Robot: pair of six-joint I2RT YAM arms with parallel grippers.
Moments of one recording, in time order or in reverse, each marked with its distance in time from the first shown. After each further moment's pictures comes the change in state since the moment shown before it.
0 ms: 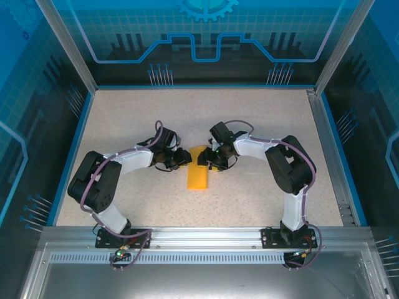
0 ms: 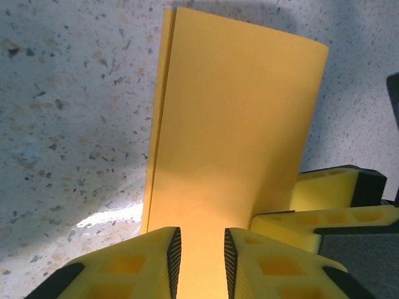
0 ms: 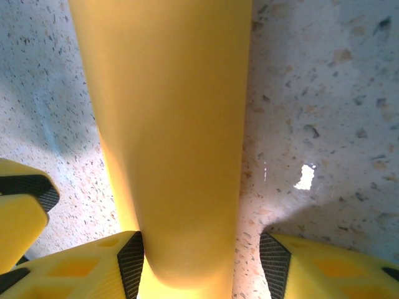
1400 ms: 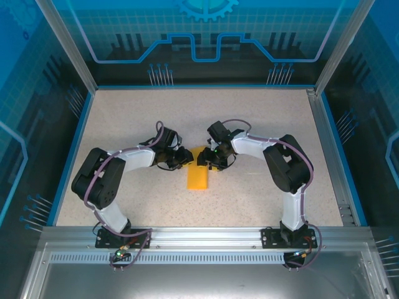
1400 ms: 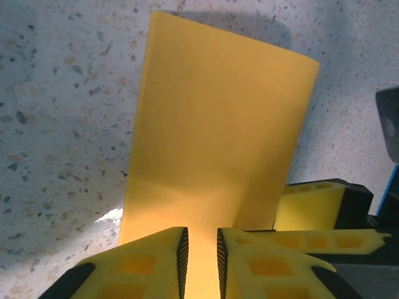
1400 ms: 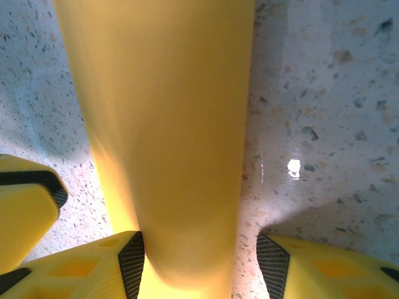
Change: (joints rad) left arm 0.000 0.049 0.005 0.074 0.040 -0.079; right arm 0.011 0.028 0.053 -0.072 0.030 -0.014
